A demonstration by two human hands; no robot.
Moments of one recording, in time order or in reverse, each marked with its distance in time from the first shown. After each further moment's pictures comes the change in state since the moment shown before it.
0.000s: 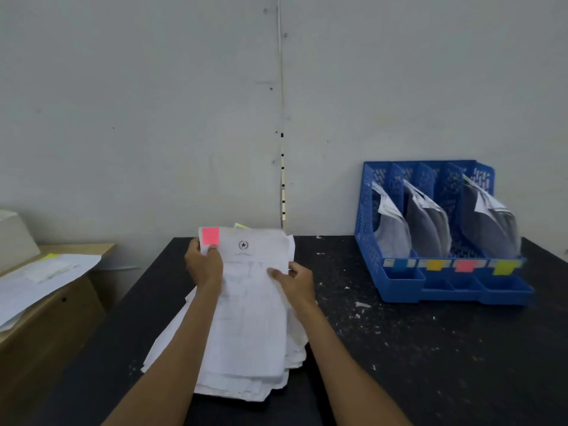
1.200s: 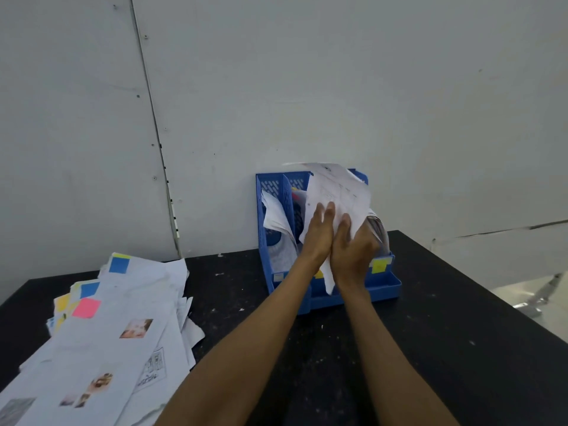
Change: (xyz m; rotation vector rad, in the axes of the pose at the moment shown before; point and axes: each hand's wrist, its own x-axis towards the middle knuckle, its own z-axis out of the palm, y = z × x) left_hand -0.276 0.126 0.294 -0.226 -1.187 0.035; right_hand 0.024 -0.100 -0.290 -0.390 0.910 -0.836
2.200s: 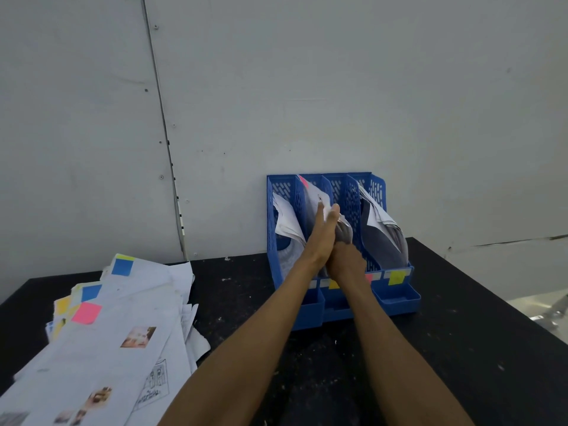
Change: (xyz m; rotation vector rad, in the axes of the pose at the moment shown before) left_hand 0.026 -0.014 -0.026 -0.056 -0.060 0.019; right_hand 0.004 0.056 0.056 -0.807 -0.854 0.249
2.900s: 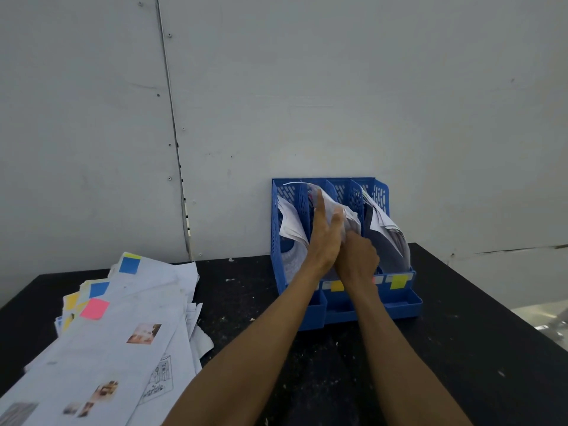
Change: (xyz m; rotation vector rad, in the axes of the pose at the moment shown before) left_hand -0.006 0.012 0.001 0.085 0.119 0.230; right_hand -0.014 -0.005 -0.029 0.035 0.310 -0.056
